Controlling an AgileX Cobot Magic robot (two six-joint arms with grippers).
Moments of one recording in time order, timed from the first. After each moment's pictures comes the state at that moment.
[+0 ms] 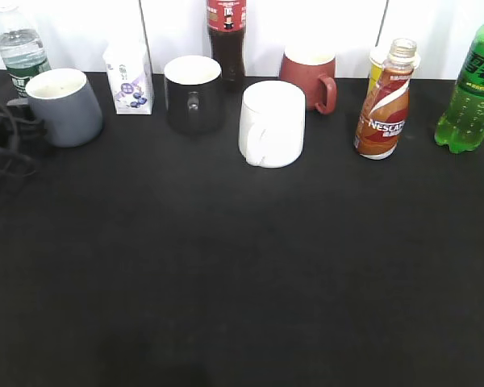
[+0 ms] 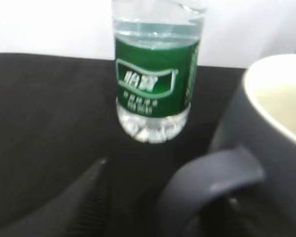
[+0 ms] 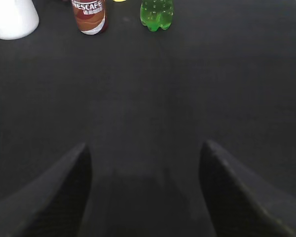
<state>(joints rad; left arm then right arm) -0.01 2.01 -0.83 0.02 -0.83 -0.05 0.09 -0.01 -0.50 -0.01 1.04 0.03</state>
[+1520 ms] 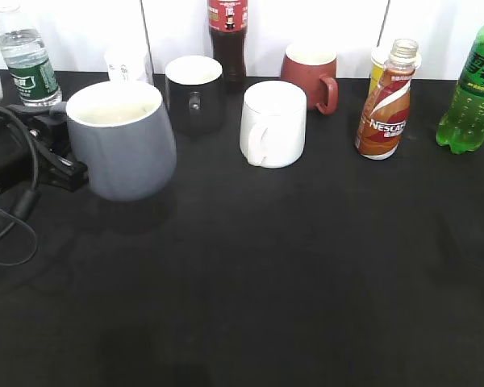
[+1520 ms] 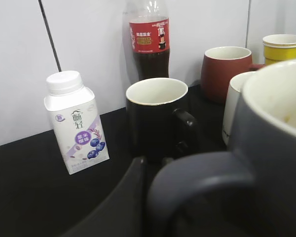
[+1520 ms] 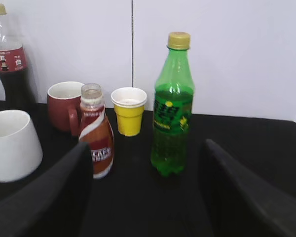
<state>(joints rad) -0.31 1.51 -0.41 0.26 -0.91 -0.03 0.09 0.52 -0.37 -0.03 0.01 0.03</state>
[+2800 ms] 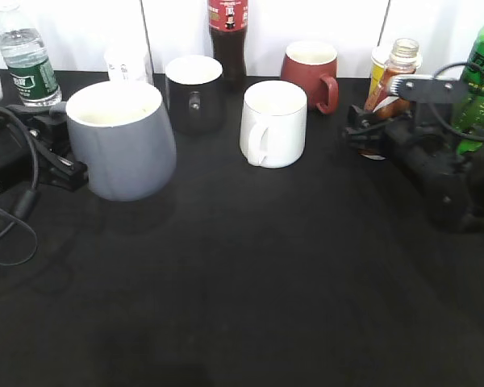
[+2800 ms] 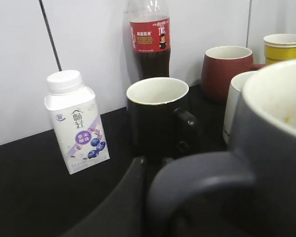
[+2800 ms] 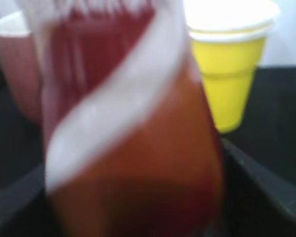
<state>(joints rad) -0.31 1.51 -0.41 0.26 -0.91 -0.03 0.30 2.13 -0.82 0.20 -1.08 0.00</state>
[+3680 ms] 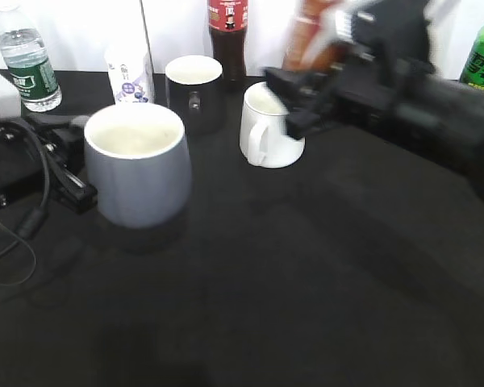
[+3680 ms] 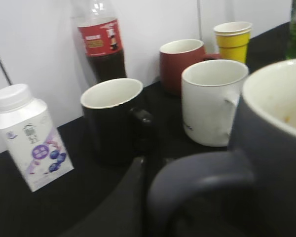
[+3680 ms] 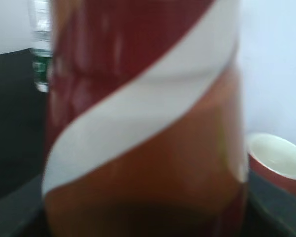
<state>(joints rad) -0.31 1.51 -0.41 0.44 -0.91 -0.04 0.57 1.59 -0.71 -0.17 -0.70 -0.02</state>
